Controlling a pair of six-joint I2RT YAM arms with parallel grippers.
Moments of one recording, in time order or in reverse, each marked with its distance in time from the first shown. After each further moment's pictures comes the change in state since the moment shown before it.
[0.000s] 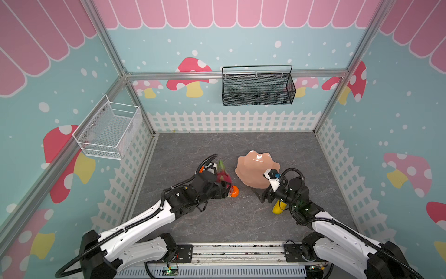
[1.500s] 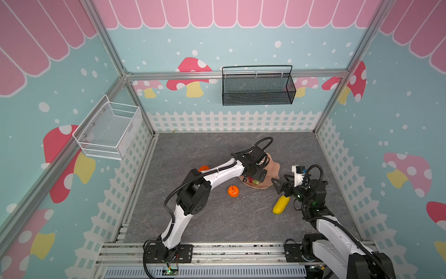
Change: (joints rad) left arm 0.011 1.035 0.871 -0.197 0.106 0.347; right arm -0.414 -0.008 -0.109 0.084 -0.205 0.272
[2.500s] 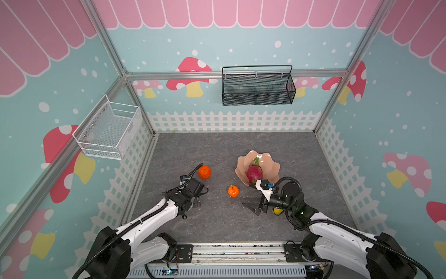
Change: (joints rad) left arm 0.301 -1.080 -1.251 -0.037 -0.413 -0.373; right arm 0.618 0.052 0.077 0.059 -0.009 -0.308
